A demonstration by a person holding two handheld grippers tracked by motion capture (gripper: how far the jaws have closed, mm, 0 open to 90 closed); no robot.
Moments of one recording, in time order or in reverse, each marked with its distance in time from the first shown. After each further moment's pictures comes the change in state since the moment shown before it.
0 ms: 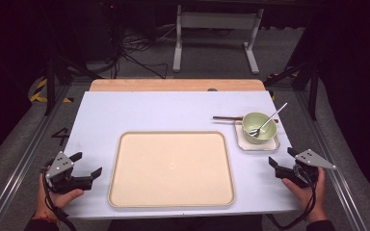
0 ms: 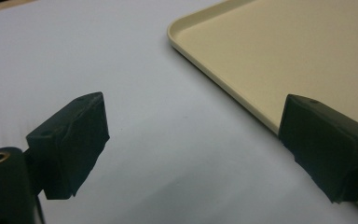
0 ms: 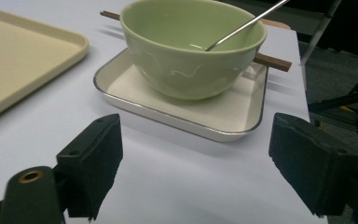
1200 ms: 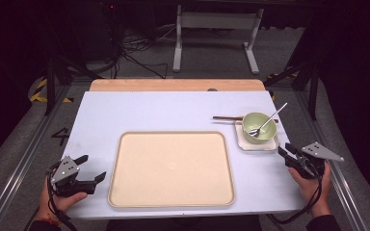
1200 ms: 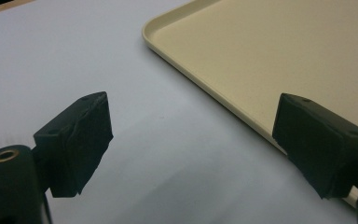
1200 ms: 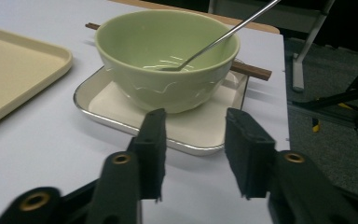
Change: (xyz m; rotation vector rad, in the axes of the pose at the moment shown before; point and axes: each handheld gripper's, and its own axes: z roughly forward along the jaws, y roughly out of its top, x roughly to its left) left arm -0.010 0.001 0.003 0.015 -0.046 0.065; right arm -0.023 0.015 0.001 -0.001 -0.013 0.038
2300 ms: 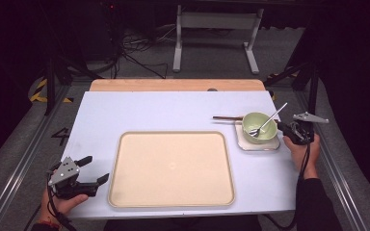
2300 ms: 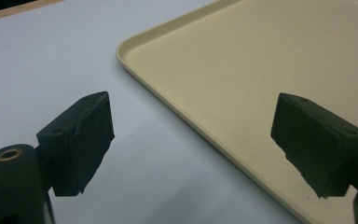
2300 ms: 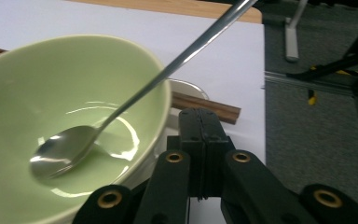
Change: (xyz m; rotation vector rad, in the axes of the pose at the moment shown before) left arm -0.012 0.008 -0.007 -0.045 -0.072 -0.014; right arm -0.046 0.046 0.085 0.143 -0.059 0.090
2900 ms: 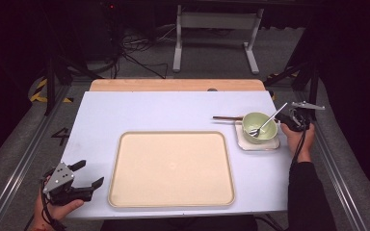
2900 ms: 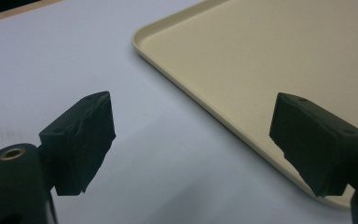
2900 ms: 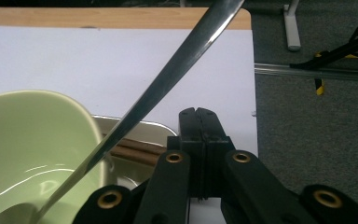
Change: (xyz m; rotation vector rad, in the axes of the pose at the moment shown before) left arm -0.004 -0.009 -0.015 0.025 0.066 0.012; right arm -0.021 0.021 0.039 0.007 0.014 0.109
